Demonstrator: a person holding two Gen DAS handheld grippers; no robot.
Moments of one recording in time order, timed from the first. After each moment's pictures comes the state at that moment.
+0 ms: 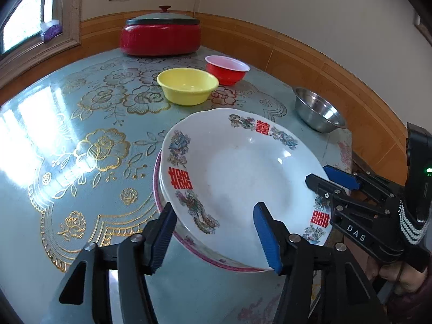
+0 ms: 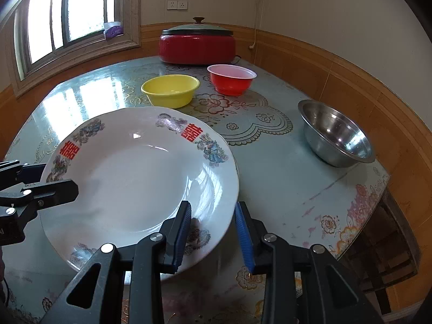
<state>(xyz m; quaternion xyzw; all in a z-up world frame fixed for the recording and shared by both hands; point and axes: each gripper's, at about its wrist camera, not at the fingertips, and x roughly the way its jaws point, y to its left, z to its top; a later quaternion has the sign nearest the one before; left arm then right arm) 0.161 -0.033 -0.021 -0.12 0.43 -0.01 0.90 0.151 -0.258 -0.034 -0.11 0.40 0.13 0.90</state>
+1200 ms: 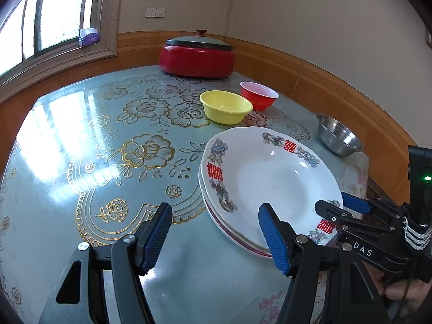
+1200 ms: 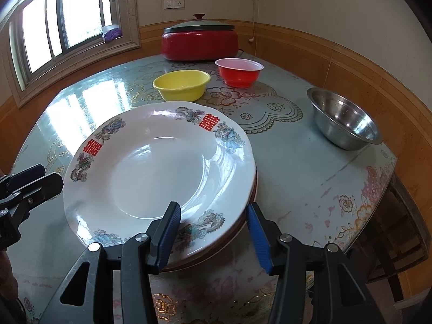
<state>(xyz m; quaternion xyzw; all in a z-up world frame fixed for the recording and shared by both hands) 0.117 -0.019 -0.009 -0.12 0.36 0.07 0.92 0.133 -0.245 -0.038 -0.08 0.43 0.13 0.89</state>
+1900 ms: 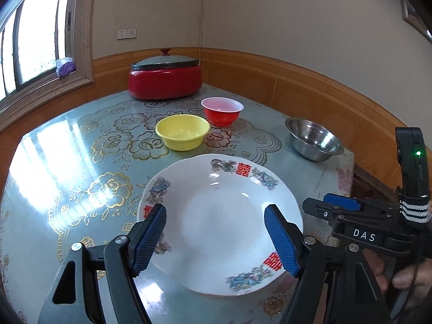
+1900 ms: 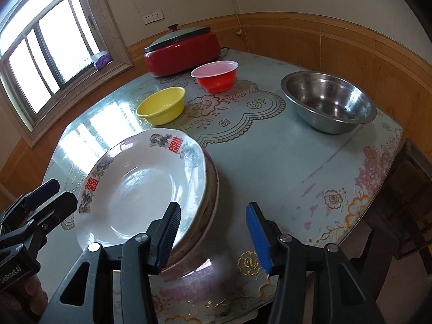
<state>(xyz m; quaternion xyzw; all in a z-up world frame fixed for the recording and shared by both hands) 0.162 -0.088 0.026 -0.07 0.34 0.04 0.94 0.164 -0.317 -0.014 0.03 0.44 0.16 0.89</state>
